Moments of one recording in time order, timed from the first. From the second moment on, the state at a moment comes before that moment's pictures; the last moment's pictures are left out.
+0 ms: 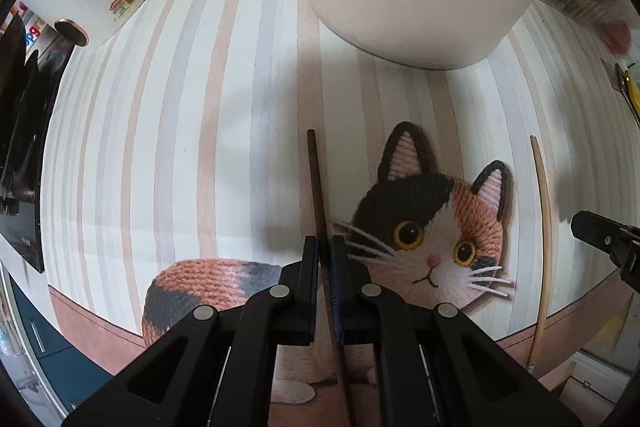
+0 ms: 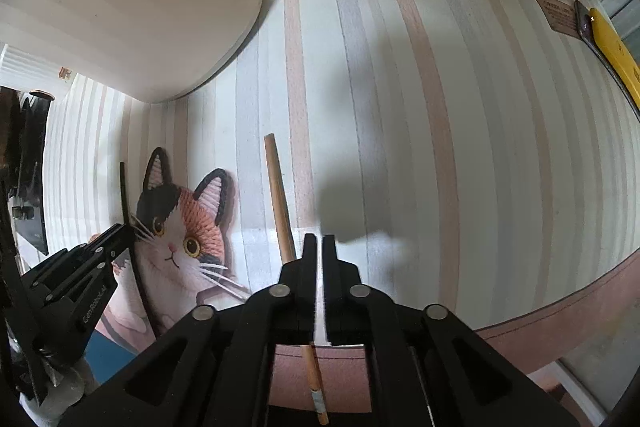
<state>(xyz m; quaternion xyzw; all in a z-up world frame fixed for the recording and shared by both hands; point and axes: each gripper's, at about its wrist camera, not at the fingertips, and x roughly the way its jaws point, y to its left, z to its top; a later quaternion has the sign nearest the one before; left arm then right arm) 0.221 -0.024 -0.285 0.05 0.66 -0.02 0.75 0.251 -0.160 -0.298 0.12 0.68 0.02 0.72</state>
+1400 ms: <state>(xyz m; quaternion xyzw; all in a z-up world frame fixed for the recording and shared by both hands) 0.239 0.005 -0.292 0.02 0.67 -0.02 0.74 0.244 -0.141 -0.308 0.07 0.69 -0.04 0.72</state>
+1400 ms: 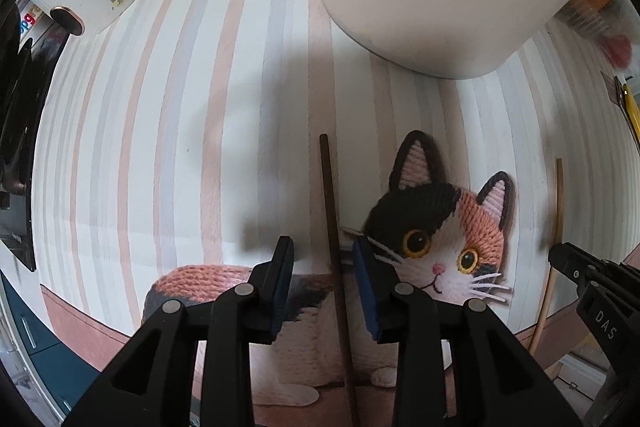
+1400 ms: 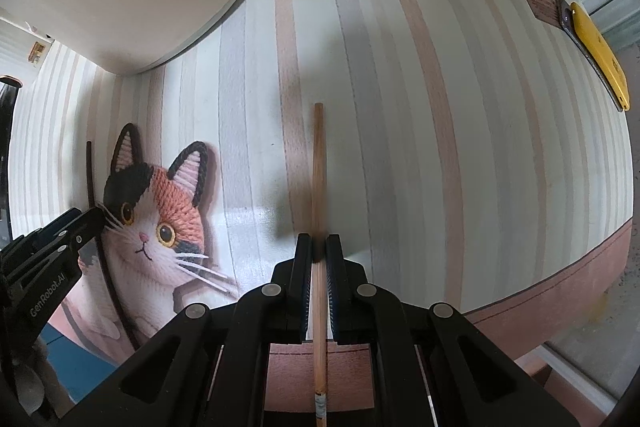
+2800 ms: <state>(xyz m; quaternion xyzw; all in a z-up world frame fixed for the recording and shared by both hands) 0.235 0.028 -0.067 -0.01 0.43 -0.03 0.90 0.242 -0.154 -0.121 0.10 0.44 -0.01 0.89</state>
